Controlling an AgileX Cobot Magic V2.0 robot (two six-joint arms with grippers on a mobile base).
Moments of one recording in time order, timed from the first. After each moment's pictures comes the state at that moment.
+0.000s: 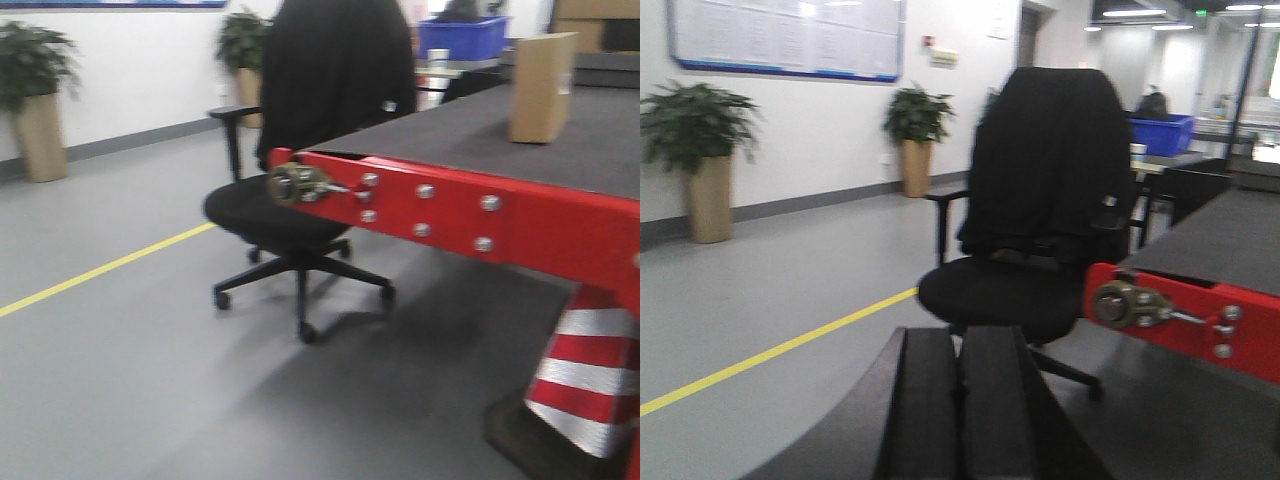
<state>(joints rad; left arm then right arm) 0.01 0.00 0.00 0.01 -0.03 -0.03 -0.06 0.00 0.00 0.11 -0.01 -0.08</state>
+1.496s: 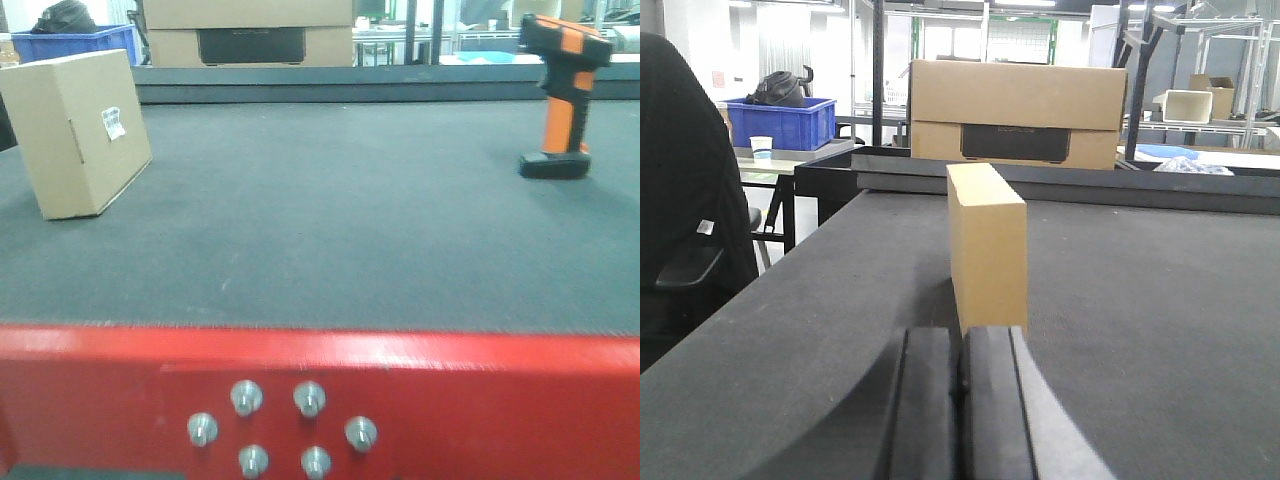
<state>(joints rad) 0.01 0.00 0.00 0.01 -0.03 -0.03 -0.06 0.00 0.00 0.11 -0.01 -0.08</state>
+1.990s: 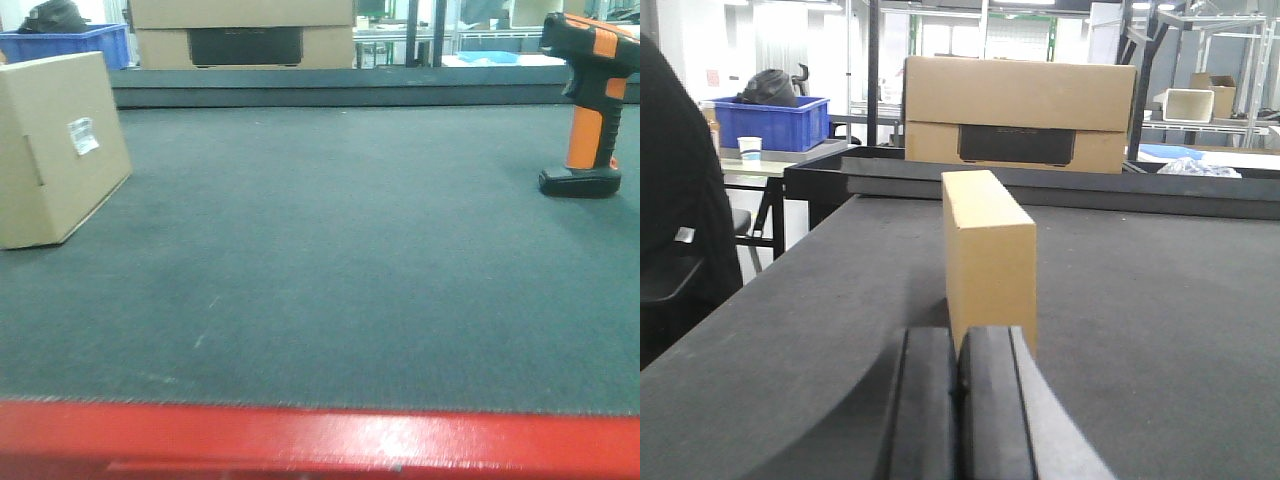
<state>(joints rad) 0.01 0.00 0.00 0.01 -0.03 -0.03 -0.06 0.00 0.00 0.11 -0.01 -0.08</state>
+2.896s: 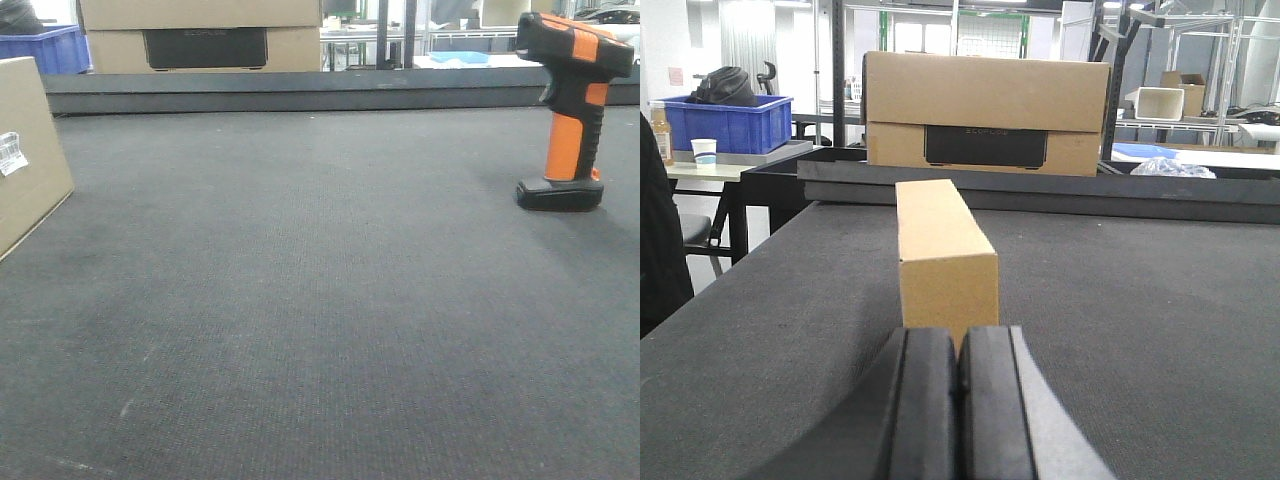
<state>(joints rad) 0.01 0.00 0.00 0.01 -0.03 -0.03 -0.06 0.00 0.00 0.11 -0.01 -0.08</state>
